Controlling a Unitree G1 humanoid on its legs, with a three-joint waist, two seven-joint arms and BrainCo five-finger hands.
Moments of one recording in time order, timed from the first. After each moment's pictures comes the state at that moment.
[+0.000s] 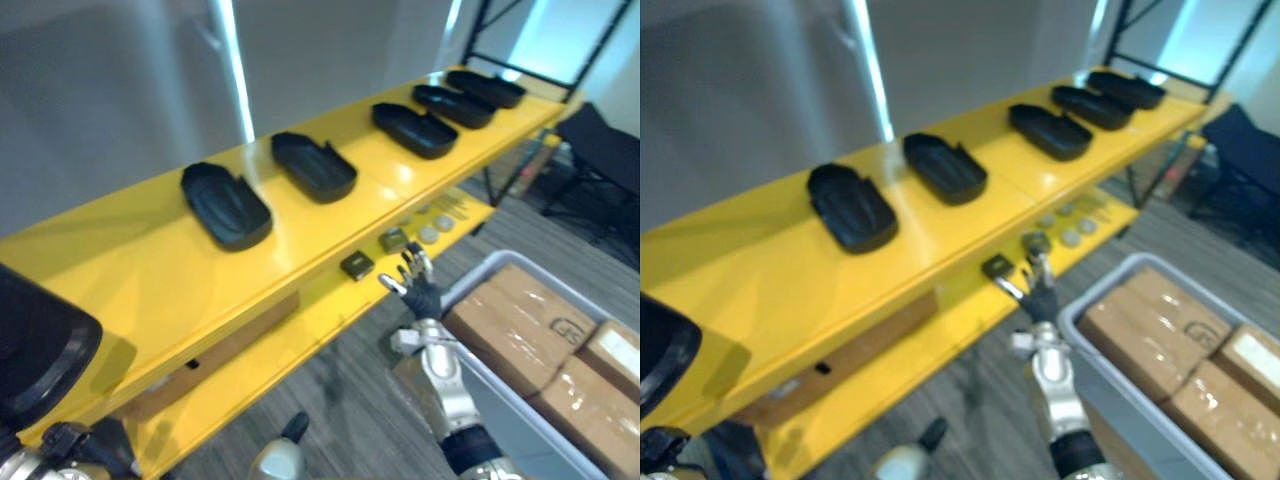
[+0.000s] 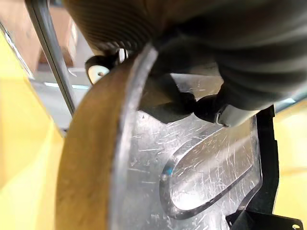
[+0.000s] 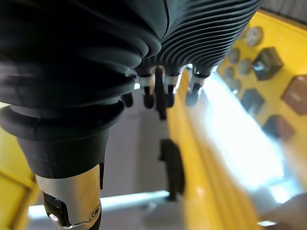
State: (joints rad) left arm 0.40 -0.08 0.69 -0.34 -0.27 -0.41 0.37; right arm -0.08 -0.10 0.17 0.28 0.22 -0.37 -0.22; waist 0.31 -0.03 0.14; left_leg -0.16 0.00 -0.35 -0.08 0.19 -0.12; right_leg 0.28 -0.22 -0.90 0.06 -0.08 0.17
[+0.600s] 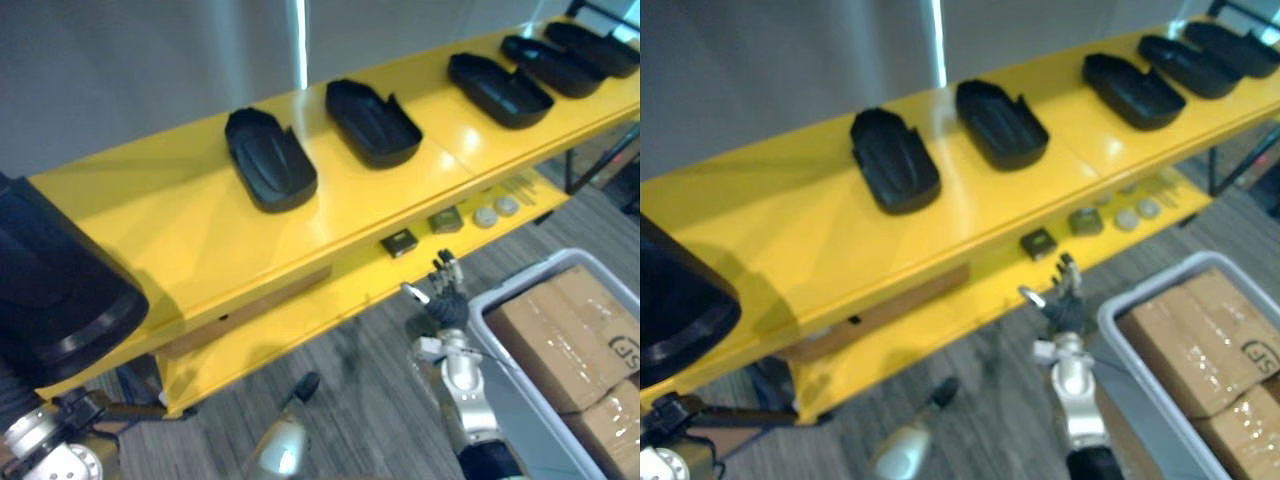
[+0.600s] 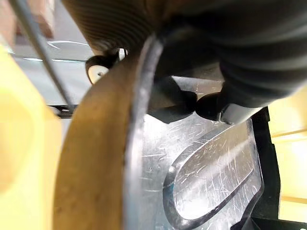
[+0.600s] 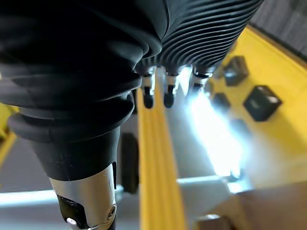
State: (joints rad) left arm 0.40 0.01 0.53 -0.46 -0.24 -0.42 0.30; right arm -0.04 -0.13 0.10 0.25 0.17 -0.38 -0.23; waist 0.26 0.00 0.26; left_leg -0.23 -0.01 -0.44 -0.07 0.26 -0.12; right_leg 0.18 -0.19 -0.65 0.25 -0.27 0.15
